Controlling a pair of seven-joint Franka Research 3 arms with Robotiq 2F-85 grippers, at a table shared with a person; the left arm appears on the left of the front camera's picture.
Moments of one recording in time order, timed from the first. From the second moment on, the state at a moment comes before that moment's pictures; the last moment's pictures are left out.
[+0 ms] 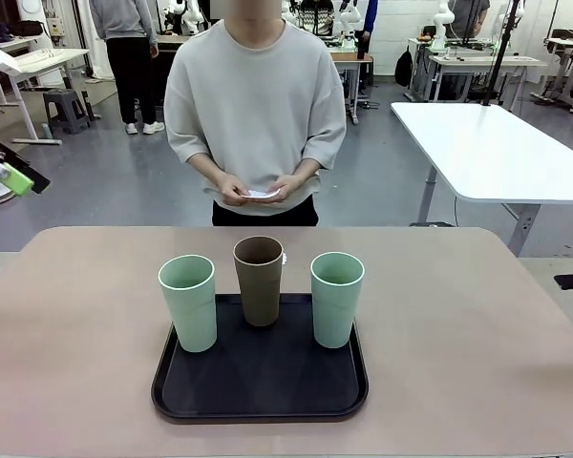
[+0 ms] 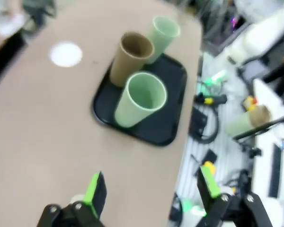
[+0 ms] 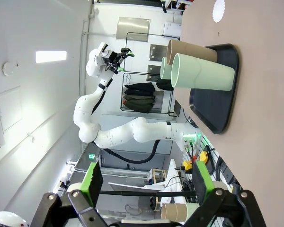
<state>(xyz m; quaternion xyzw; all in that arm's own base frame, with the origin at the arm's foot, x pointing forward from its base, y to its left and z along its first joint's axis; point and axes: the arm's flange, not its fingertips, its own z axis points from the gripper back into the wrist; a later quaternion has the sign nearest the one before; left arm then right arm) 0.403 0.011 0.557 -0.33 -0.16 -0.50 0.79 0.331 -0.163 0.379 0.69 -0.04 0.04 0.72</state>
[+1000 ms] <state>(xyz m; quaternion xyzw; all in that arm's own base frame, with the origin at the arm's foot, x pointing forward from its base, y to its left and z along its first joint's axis) 0.381 -0.058 0.510 -0.14 -0.19 -0.63 0.74 0.331 -0.163 0.379 0.69 -0.04 0.04 0.72</state>
